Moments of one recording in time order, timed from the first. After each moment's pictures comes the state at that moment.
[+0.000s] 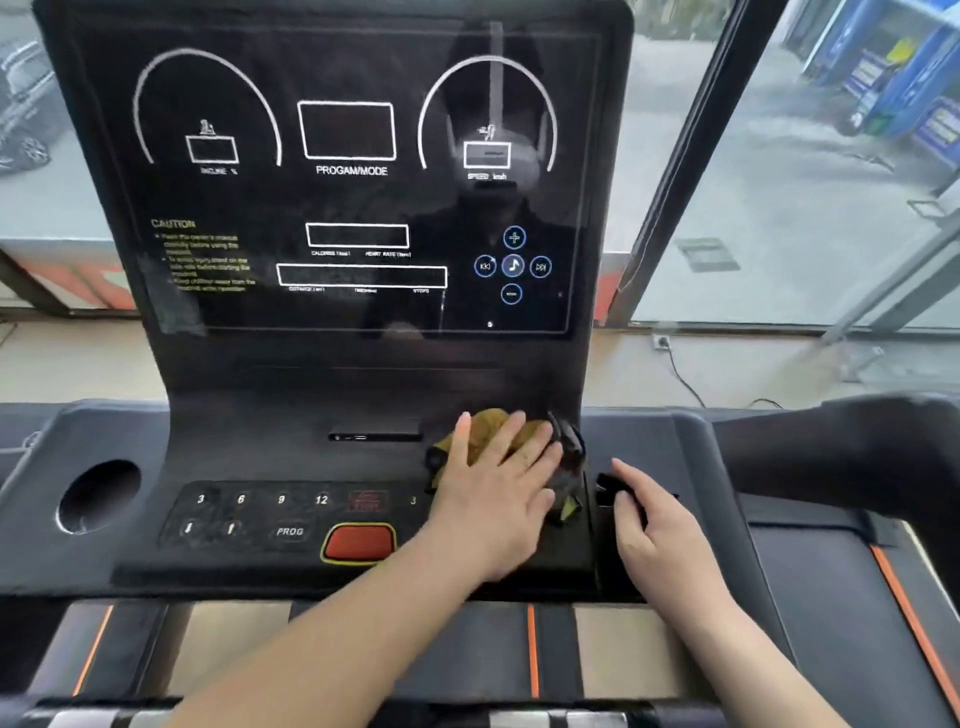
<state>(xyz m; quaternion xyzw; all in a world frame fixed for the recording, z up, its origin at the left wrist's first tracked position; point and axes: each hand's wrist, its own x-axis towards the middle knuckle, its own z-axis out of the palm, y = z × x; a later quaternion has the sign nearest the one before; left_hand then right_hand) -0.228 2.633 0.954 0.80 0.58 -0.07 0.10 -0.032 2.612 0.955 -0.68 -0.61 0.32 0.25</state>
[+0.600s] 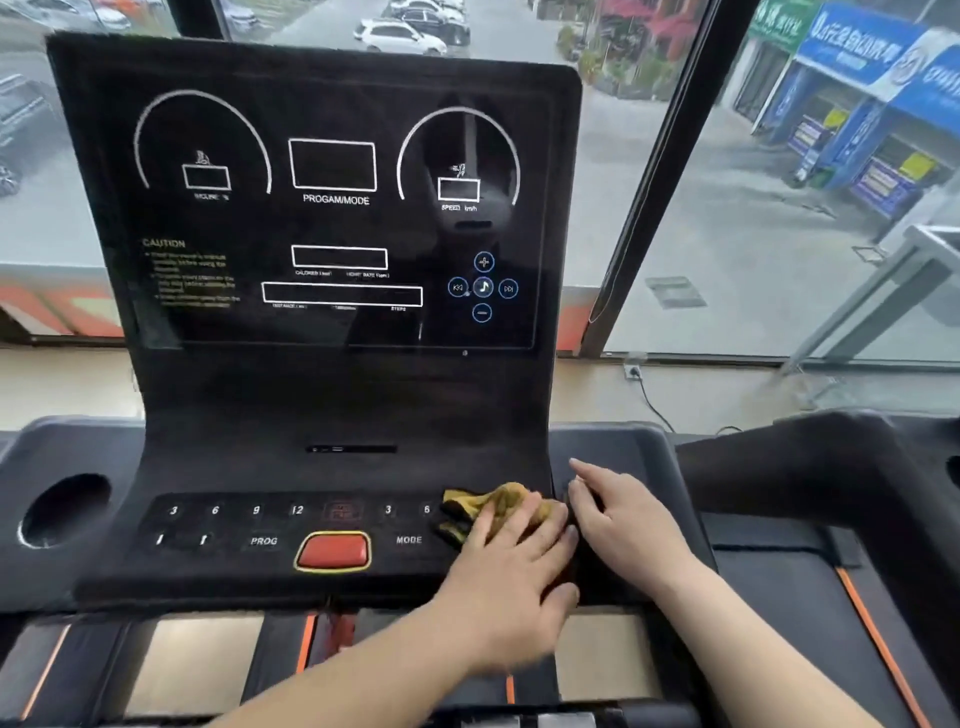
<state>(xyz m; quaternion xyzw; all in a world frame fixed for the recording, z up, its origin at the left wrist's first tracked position) -0.193 2.577 0.947 0.84 0.50 -0.02 0.21 -0.022 2.638 0.973 -0.66 -0.68 0.27 0.14</state>
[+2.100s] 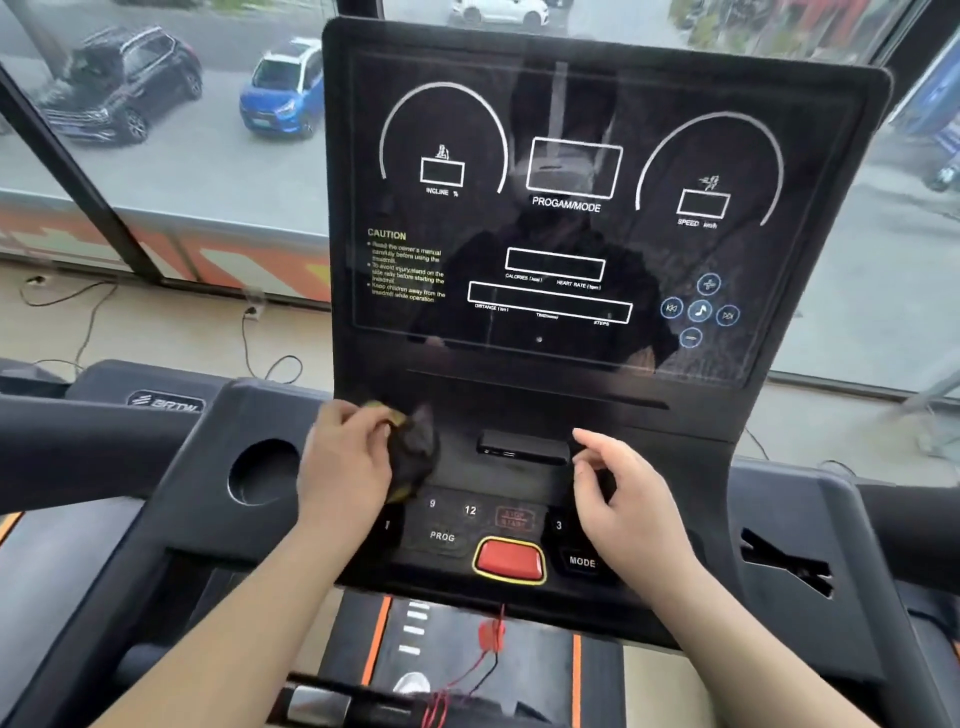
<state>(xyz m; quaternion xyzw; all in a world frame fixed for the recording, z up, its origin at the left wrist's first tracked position) -0.502 2.594 0.955 0.49 0.81 0.31 0.08 -0.220 2.635 0.985 -0.56 -0.73 0.27 0.30</state>
